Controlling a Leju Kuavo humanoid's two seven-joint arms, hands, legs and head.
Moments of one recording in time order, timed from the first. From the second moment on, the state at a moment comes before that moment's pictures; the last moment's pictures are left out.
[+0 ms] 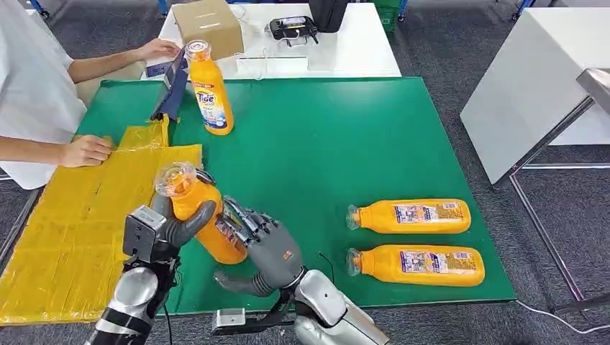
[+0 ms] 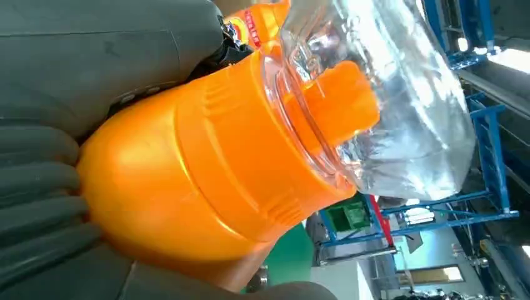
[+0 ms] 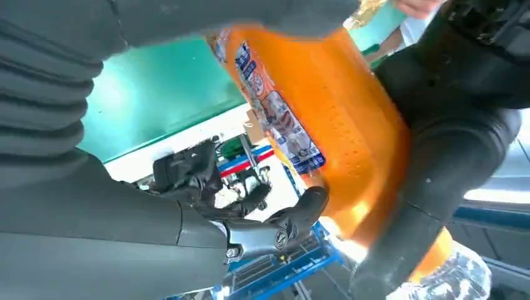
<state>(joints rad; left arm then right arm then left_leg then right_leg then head) -0.20 0.03 -0.32 -1.50 -0.18 0.14 -0.34 -0.30 0.18 0.89 -1.07 0.94 -0.70 -0.22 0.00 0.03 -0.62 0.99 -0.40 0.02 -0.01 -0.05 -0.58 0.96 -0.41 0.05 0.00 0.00</state>
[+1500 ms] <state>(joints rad) -0.49 0.12 -0.35 -0.60 -1.01 0.71 -0.14 -0.34 -0.25 0.42 -1.35 1.25 -0.19 0.11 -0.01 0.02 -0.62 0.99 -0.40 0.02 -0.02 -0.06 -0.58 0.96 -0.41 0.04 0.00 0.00</state>
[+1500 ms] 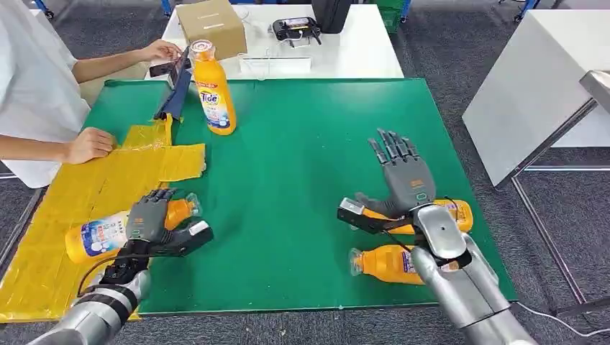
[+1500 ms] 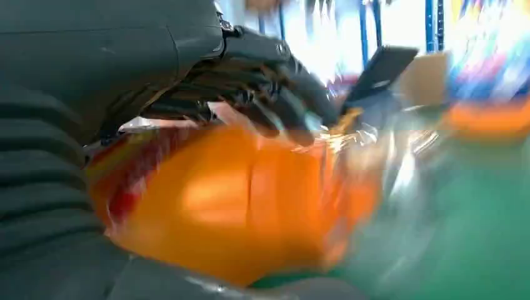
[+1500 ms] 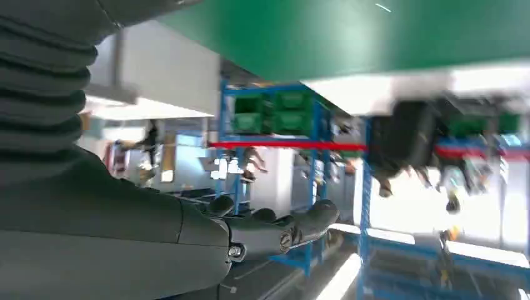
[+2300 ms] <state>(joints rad) -0.06 -0.04 -0.09 -1.55 -0.27 0.20 -0.47 -0.25 -0.36 0.34 -1.17 1.08 -0.08 -0.01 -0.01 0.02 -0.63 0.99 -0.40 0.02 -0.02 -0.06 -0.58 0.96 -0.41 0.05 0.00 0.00</state>
